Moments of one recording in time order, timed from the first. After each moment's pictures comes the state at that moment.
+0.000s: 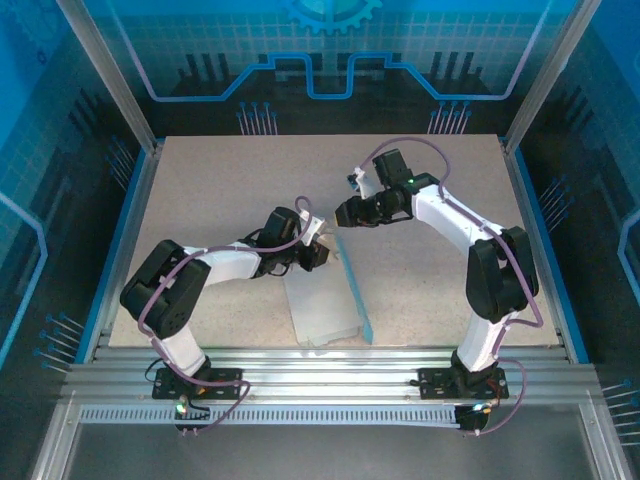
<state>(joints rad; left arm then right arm) -0.52 1.72 0.83 0.15 0.41 -0.16 0.40 1.79 1.42 -0.67 -0.64 0.23</state>
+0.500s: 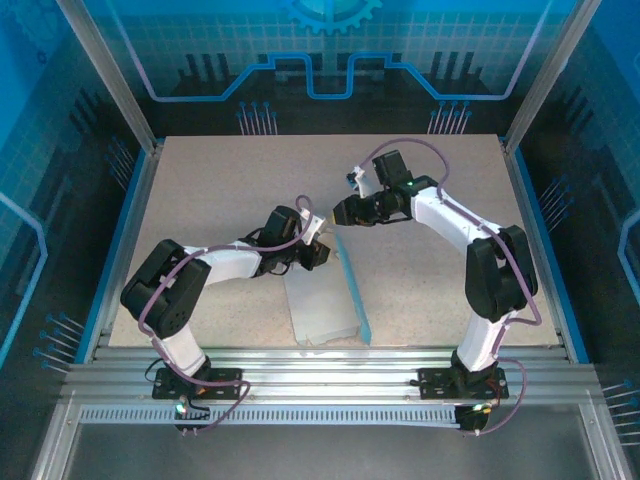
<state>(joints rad) -0.52 1.72 0.84 0.14 0.41 -0.16 0.40 1.80 1.38 -0.56 -0.68 0.28</state>
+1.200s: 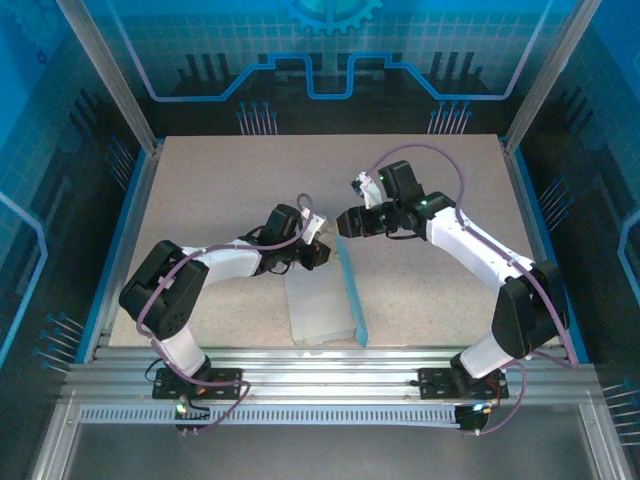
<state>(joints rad) -0.53 1.71 0.86 0.10 0.42 -0.16 0.48 1.54 1.24 -0.57 -0.50 0.27</state>
